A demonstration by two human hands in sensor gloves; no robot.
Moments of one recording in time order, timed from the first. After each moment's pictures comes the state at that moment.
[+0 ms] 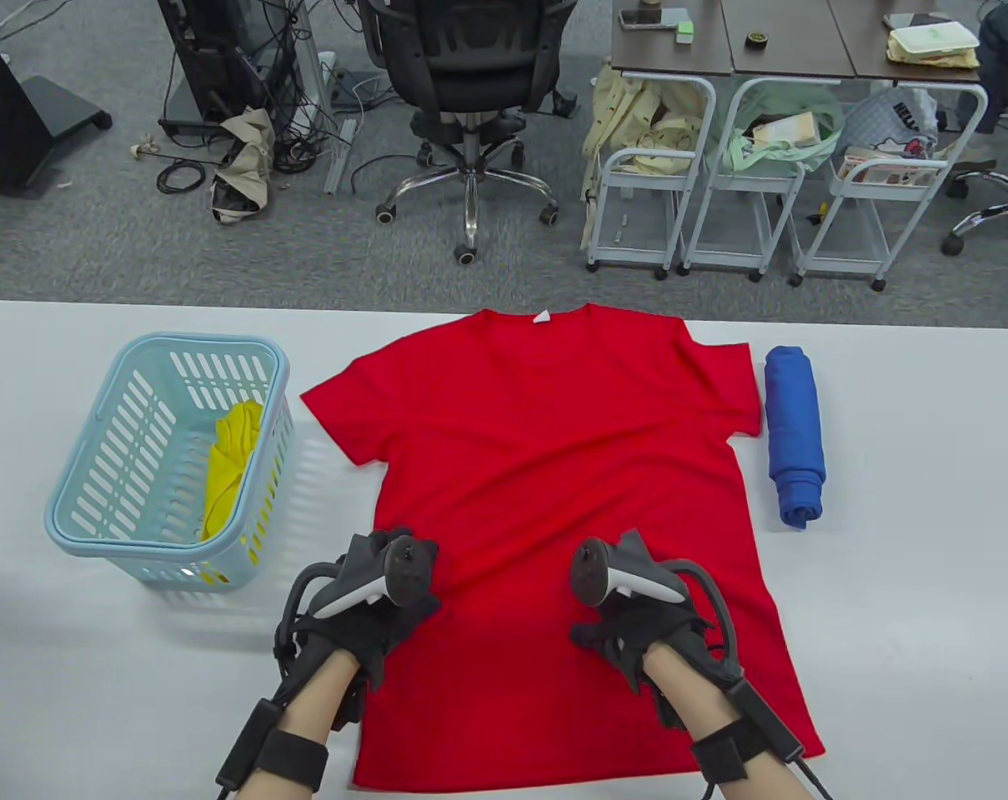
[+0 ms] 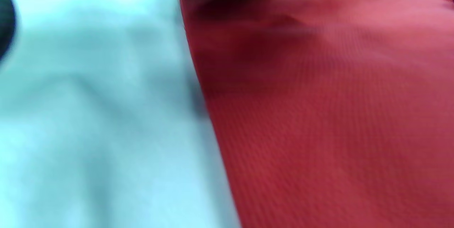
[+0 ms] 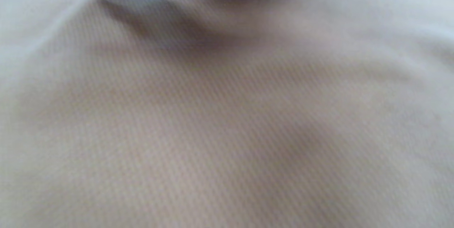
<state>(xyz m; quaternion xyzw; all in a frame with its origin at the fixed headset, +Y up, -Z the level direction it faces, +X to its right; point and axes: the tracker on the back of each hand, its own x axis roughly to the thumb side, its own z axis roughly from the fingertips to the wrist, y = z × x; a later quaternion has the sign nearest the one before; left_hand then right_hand) -0.174 -0.763 -0.309 -0.25 -0.12 0.01 0.96 0.117 -0.772 -0.302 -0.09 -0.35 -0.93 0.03</state>
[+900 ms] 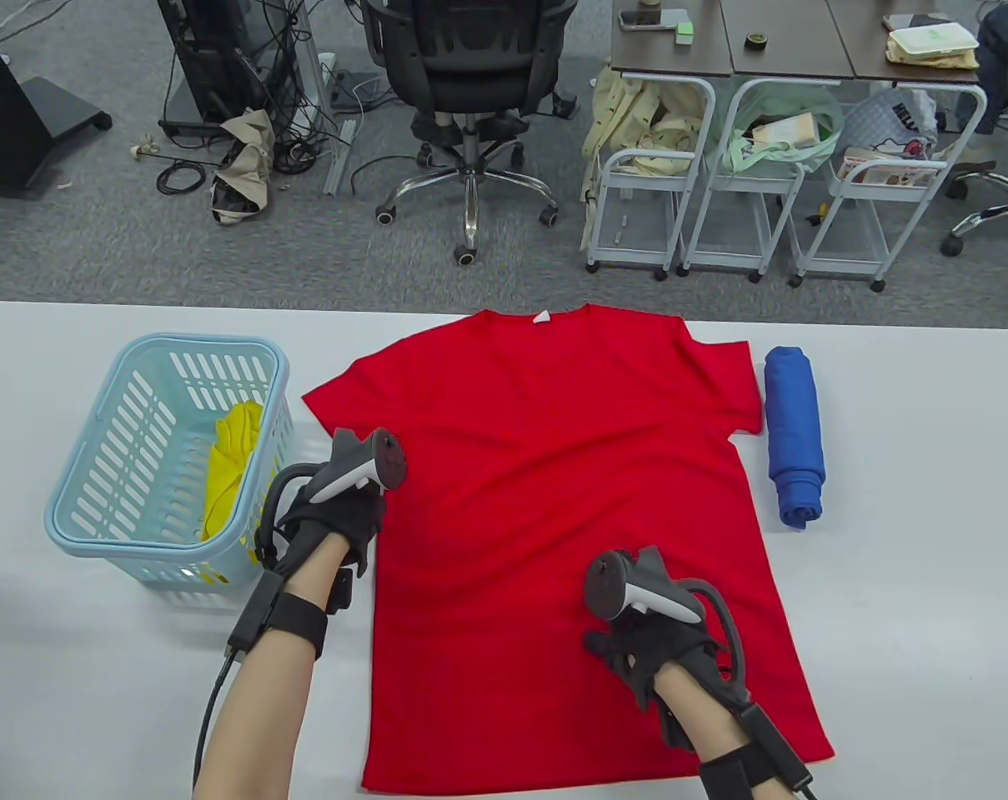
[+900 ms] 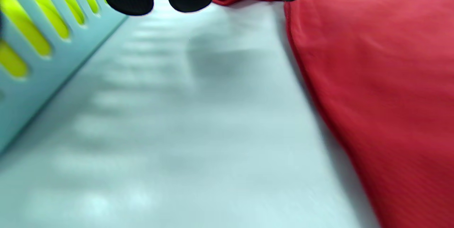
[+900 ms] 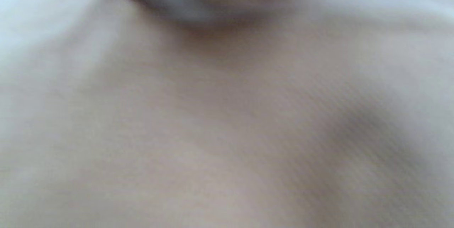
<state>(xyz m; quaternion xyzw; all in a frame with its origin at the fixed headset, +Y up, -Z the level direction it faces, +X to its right) -0.205 -0.744 -0.420 -0.28 0.01 -0.05 0.96 0.112 -0.772 -0.288 -0.11 -0.33 -0.94 -0.01</state>
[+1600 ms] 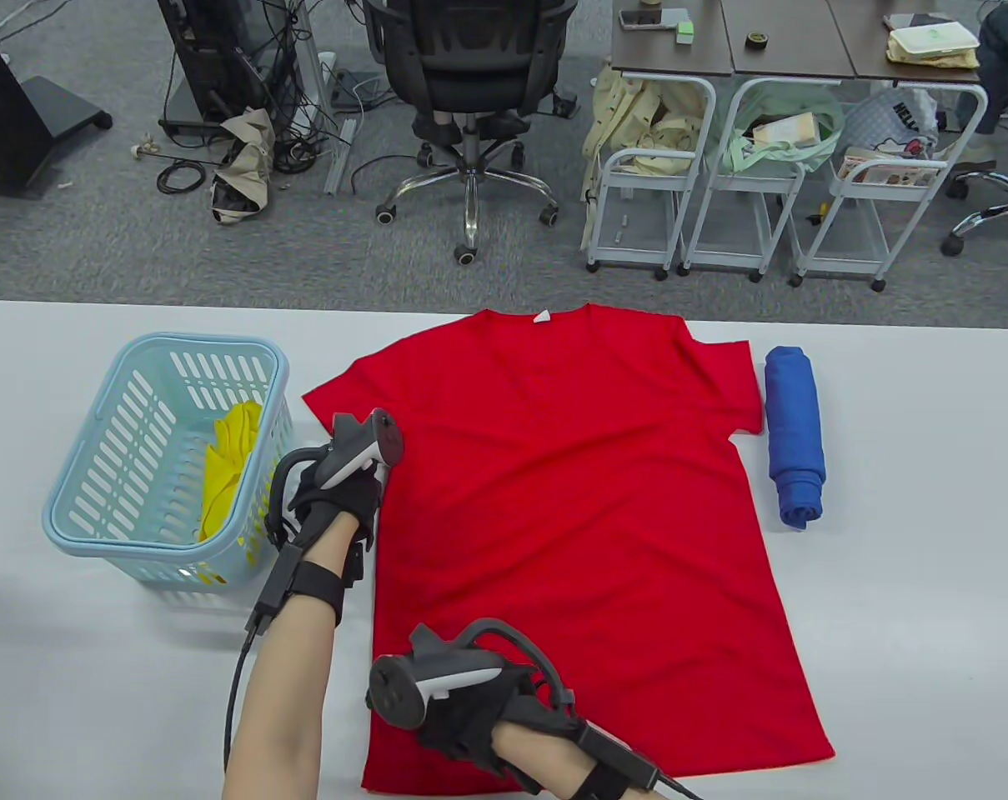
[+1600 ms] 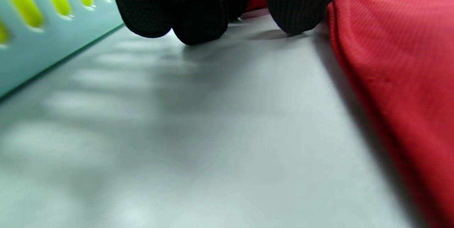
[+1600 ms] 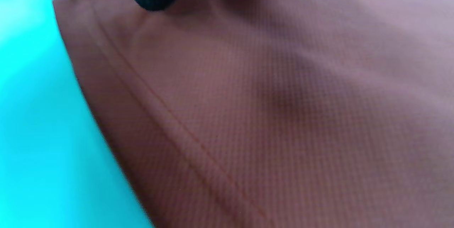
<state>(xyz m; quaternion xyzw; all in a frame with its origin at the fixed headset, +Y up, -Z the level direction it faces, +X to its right) -0.203 -0.765 -0.454 -0.23 0.07 -0.05 0.97 -0.084 -0.764 -0.214 -0.39 -0.28 -0.87 0.11</state>
